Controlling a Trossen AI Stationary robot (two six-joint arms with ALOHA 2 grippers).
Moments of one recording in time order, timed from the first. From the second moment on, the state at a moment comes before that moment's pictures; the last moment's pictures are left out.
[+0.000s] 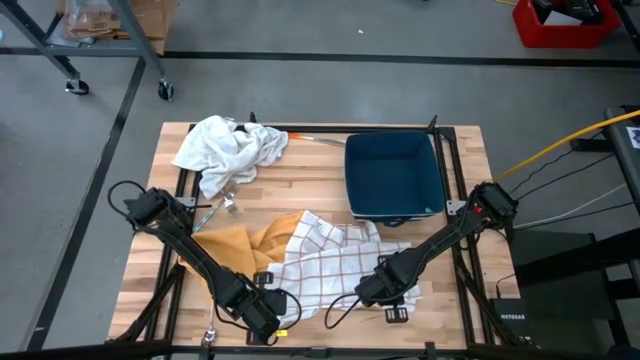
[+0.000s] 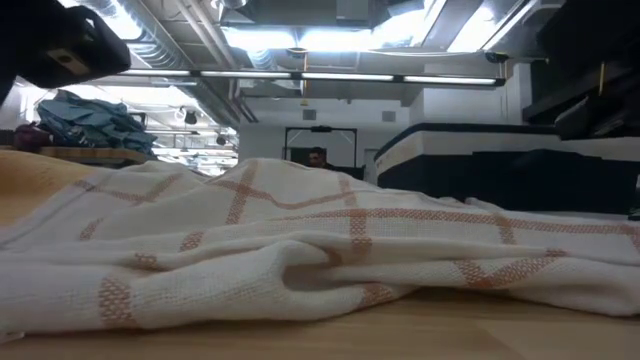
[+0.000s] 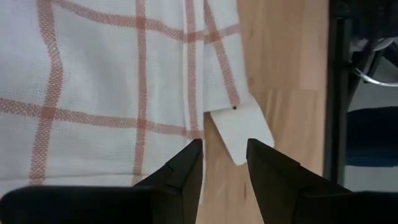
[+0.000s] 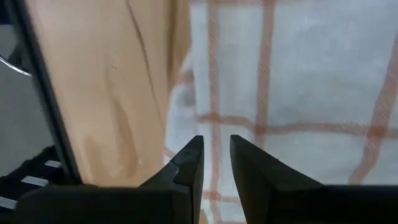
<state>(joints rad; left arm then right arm) -0.73 1.87 1.33 -0.66 -0.16 -0.73 0.60 1.85 1.24 -0.90 -0.28 0.54</state>
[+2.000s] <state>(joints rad) -0.71 1.99 1.33 -0.64 -0.18 -0.70 0.78 1.85 1.19 -0.99 -0.19 0.71</state>
